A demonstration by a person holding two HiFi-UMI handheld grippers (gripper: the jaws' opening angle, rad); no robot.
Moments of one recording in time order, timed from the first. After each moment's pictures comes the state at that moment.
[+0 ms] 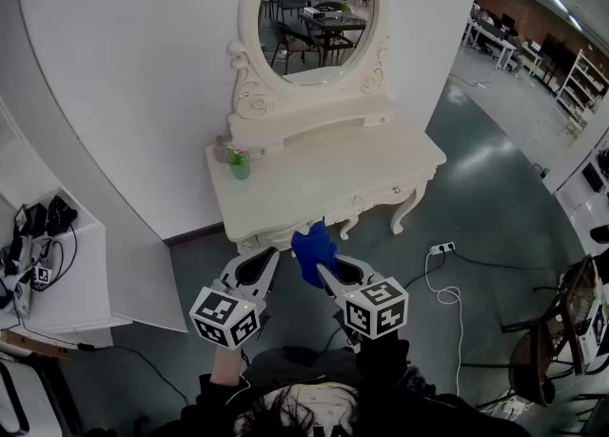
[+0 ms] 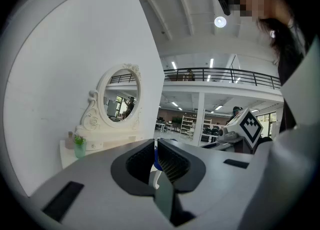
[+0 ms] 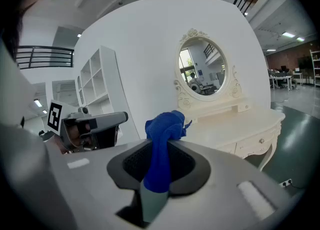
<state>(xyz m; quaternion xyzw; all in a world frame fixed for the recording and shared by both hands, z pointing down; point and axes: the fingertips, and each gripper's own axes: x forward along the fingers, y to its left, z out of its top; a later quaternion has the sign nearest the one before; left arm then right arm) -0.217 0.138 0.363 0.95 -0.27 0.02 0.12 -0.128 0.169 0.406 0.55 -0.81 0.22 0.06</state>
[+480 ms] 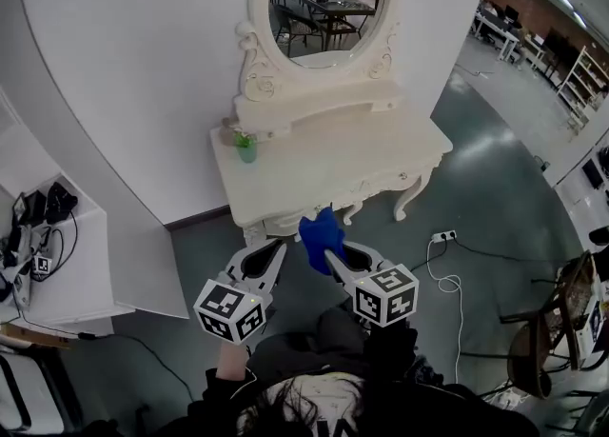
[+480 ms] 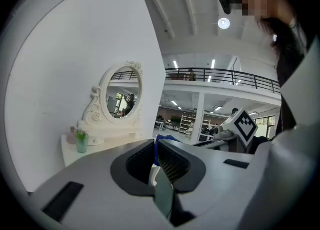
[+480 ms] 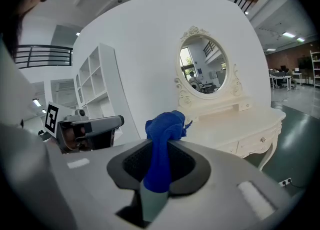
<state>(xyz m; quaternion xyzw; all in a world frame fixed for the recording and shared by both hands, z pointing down) -0.233 0.140 0.371 0.95 -0.26 0.03 0.14 -0.140 0.161 0.408 0.55 -0.80 0.22 0.06</state>
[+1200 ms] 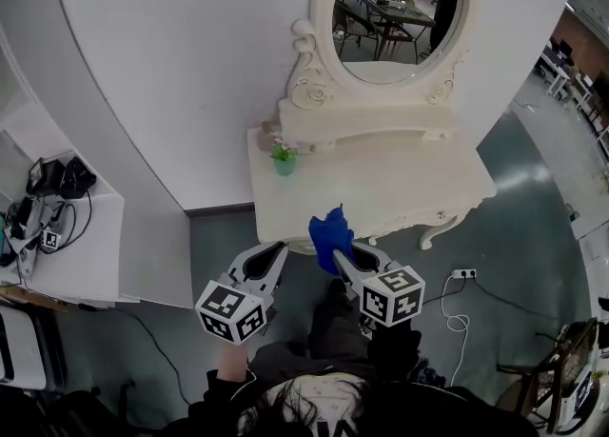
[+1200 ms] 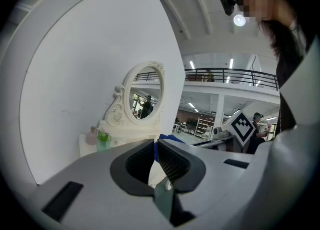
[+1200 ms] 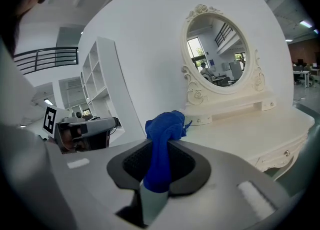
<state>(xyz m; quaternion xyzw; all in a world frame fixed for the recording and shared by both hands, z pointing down) -0.265 0.043 0.393 0.92 -0.35 0.02 0.17 -0.153 0.044 0.431 0.48 -0.84 0.24 0.09</state>
